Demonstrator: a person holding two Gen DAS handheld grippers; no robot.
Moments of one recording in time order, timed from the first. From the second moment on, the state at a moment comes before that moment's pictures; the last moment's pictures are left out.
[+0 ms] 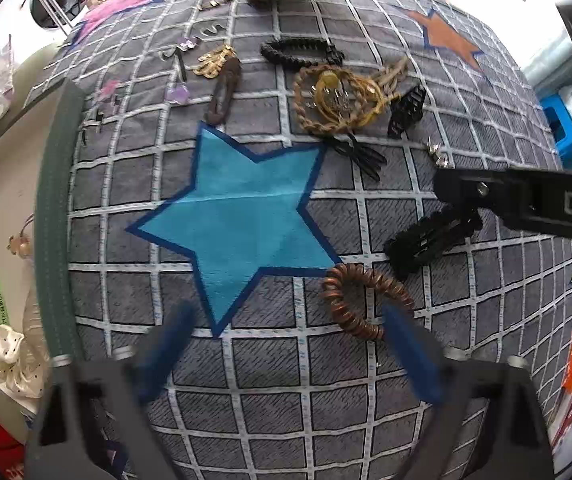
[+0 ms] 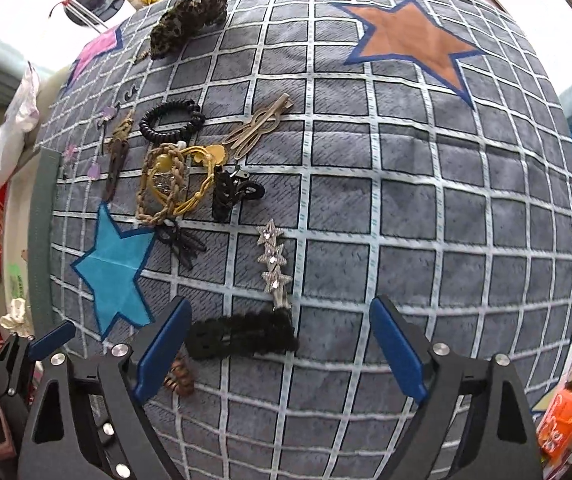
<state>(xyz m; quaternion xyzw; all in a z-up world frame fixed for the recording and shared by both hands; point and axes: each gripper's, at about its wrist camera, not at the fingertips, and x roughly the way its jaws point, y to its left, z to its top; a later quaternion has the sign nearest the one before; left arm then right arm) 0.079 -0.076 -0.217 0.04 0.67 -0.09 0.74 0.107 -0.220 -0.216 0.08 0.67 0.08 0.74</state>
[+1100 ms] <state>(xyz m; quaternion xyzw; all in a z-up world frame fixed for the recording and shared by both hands) 0.061 -0.091 -0.209 0.03 0.67 -0.12 0.74 0.116 -0.219 -0.212 0.04 0.65 0.06 0.76</state>
